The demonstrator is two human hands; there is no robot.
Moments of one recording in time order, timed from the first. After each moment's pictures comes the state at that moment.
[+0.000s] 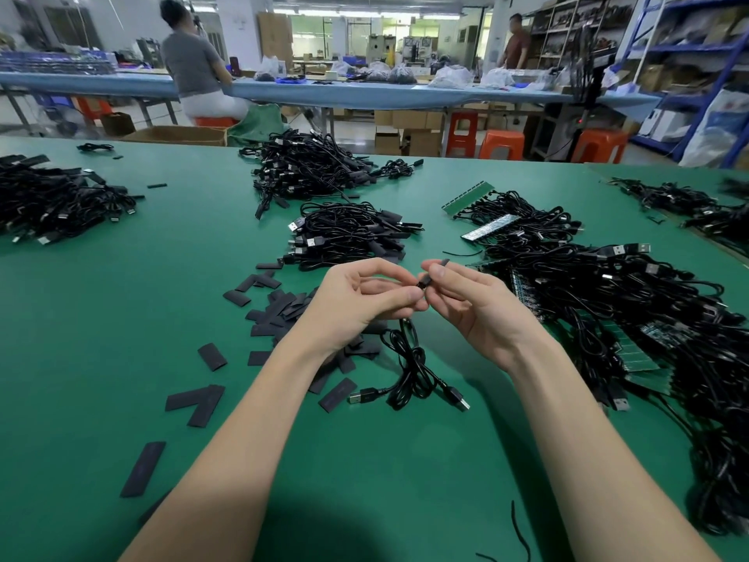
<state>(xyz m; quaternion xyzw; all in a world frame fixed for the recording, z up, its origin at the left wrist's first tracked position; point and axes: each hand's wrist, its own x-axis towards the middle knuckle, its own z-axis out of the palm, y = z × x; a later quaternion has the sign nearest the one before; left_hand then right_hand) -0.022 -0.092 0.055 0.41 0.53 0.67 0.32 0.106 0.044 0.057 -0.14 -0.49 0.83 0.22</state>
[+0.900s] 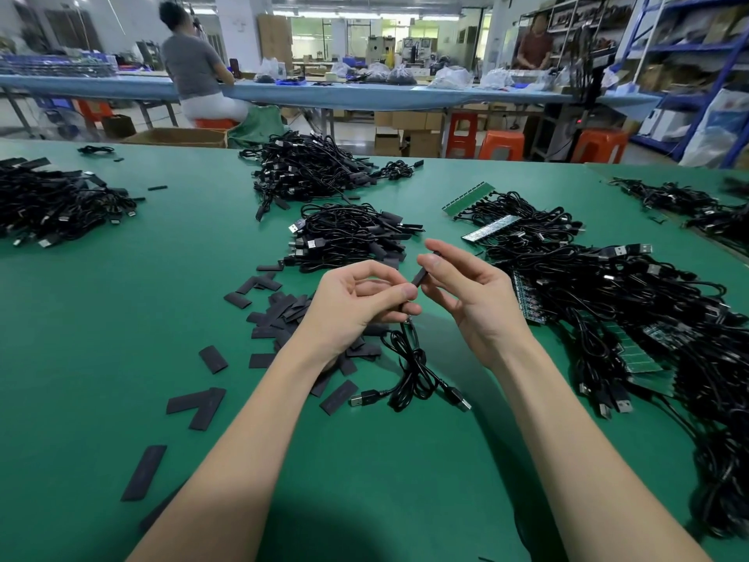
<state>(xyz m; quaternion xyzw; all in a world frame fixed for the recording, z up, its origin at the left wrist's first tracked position) -0.021 -0.093 0.052 0.38 0.54 0.69 0.30 0.097 0.028 0.061 -0.14 -0.54 0.76 0.34</state>
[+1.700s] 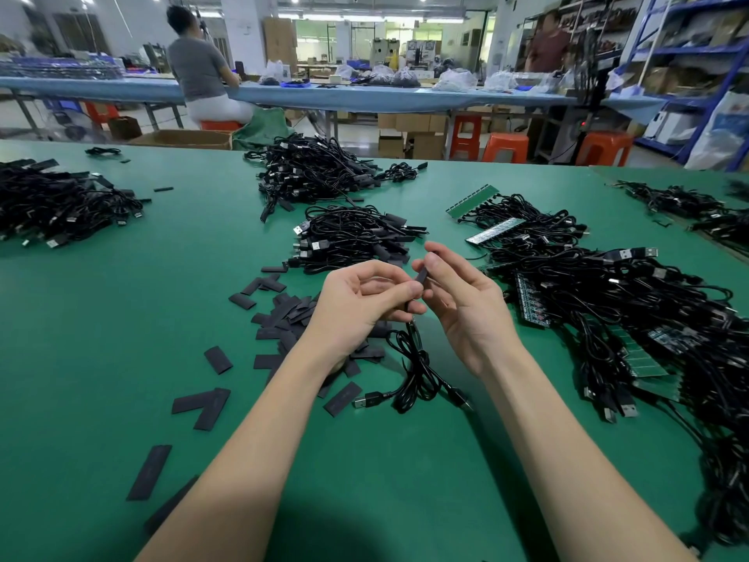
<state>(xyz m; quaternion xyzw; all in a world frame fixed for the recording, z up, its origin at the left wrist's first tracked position) -0.021 -0.089 0.049 0.39 0.53 0.71 0.27 0.088 0.018 0.056 -0.13 -0.48 0.80 0.35</state>
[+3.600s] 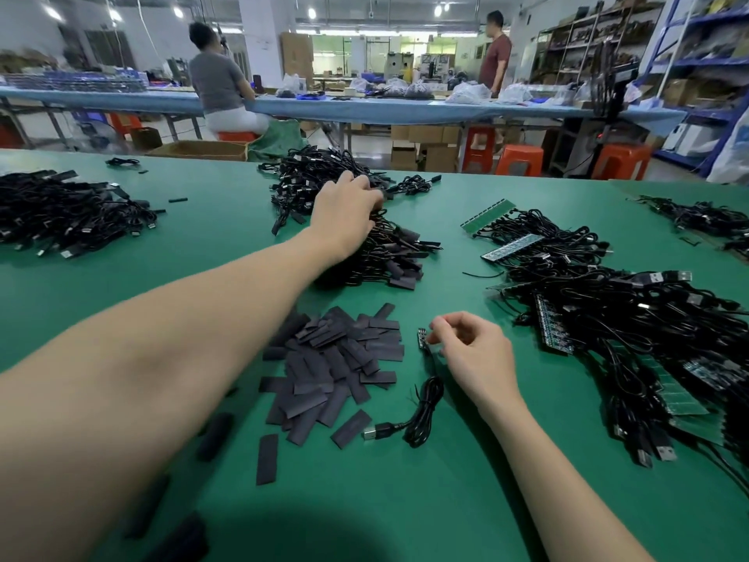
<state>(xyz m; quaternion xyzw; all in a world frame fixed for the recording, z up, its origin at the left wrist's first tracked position) -0.160 -0.004 0.111 0.49 0.82 0.08 -0.27 0.073 0.040 -0.001 -0.37 -0.76 0.42 0.32</state>
